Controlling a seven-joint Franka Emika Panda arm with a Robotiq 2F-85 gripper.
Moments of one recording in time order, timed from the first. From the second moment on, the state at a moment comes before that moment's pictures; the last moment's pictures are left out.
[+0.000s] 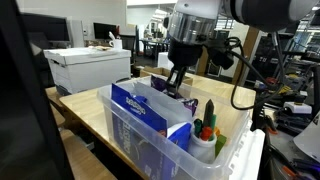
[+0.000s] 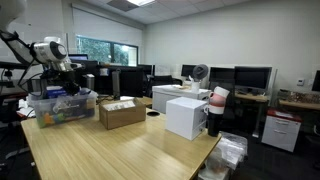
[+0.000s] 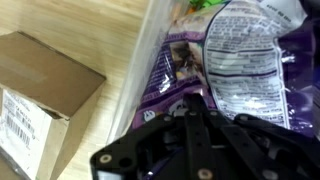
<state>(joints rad) 0.34 0.08 0.26 -2.29 -0.39 2.42 0.68</state>
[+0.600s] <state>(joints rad) 0.33 0.02 0.25 -2.23 -0.35 2.33 0.60</state>
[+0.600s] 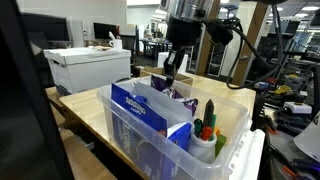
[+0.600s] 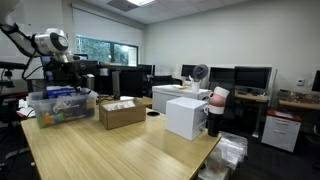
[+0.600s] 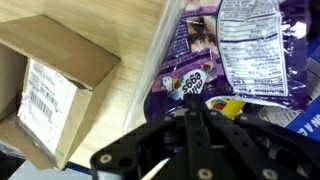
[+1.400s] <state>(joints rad) 0.24 -0.11 0.21 -2.29 -0.37 2.27 0.42</state>
